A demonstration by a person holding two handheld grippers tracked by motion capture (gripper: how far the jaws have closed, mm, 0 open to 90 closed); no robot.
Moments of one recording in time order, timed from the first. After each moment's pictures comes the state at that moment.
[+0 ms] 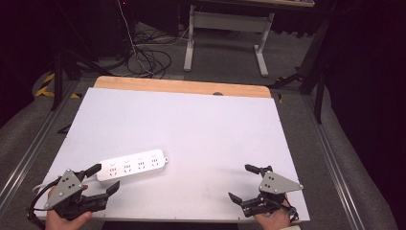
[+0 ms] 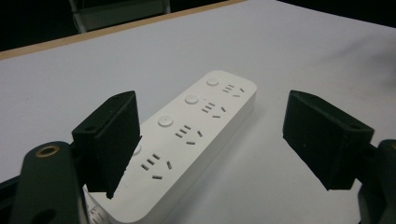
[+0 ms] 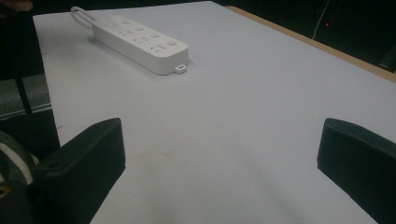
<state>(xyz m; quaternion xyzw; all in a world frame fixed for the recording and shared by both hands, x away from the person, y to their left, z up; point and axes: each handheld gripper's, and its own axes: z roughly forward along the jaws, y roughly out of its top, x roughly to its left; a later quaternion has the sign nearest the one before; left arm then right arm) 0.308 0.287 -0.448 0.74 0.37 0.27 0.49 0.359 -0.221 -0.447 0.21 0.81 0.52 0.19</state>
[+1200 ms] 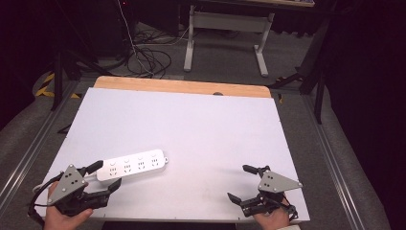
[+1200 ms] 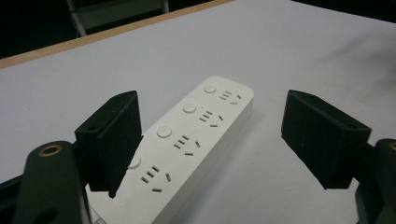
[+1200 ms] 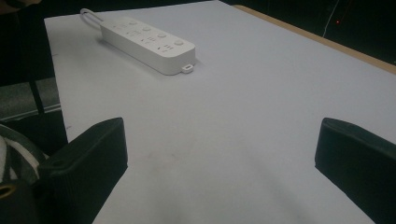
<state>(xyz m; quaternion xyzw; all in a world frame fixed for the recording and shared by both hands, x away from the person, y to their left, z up) 0.313 0.280 -0.431 0.75 0.37 0.26 0.48 0.363 -0.219 -0.449 0.20 0.81 0.52 0.18</state>
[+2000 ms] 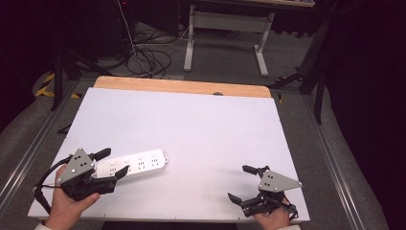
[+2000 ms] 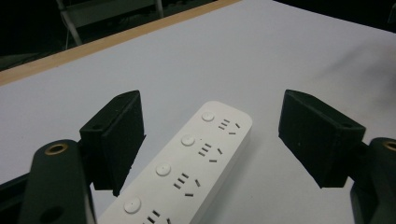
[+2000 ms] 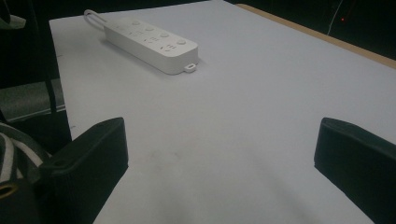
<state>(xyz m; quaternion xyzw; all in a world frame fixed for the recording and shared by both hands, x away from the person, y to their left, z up) 0.341 0.263 -0.401 0.77 0.36 0.25 0.47 0.363 -0.221 -0.449 0.20 0.81 0.52 0.17</state>
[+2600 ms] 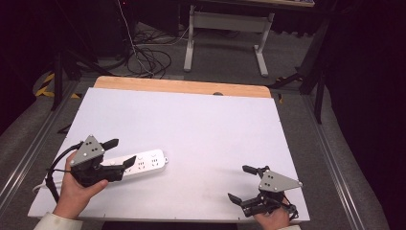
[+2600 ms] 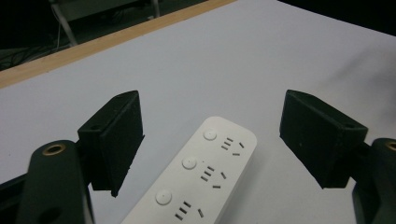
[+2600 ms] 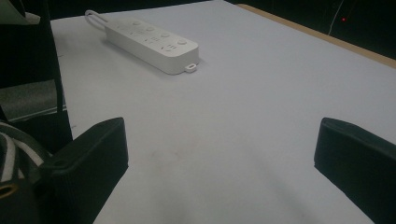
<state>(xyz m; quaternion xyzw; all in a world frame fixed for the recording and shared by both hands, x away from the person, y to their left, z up) 0.370 0.250 -0.391 0.78 0.36 0.23 0.46 0.364 -0.221 -0.450 0.20 0.81 0.52 0.17</state>
